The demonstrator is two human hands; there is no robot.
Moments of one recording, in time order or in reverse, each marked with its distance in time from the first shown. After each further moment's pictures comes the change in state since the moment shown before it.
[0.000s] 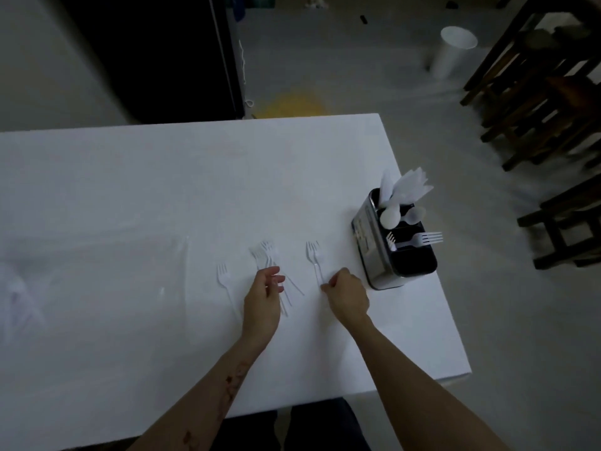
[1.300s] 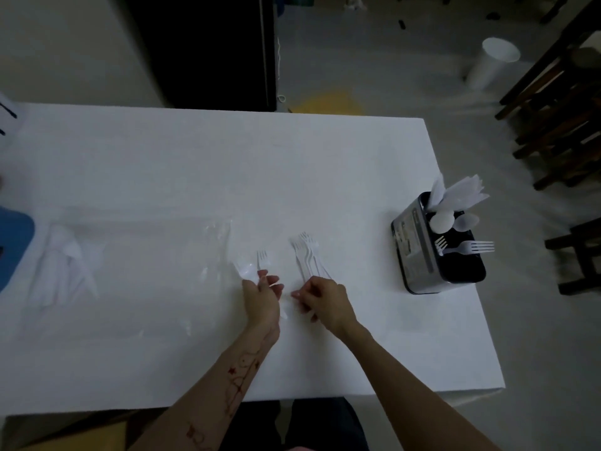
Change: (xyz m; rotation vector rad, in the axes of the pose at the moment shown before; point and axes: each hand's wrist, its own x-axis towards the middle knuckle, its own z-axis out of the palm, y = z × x) left_hand 0.009 -0.013 -0.055 -0.613 0.313 -0.429; right_hand -0.056 -0.057 0.048 0.374 -0.302 -0.356
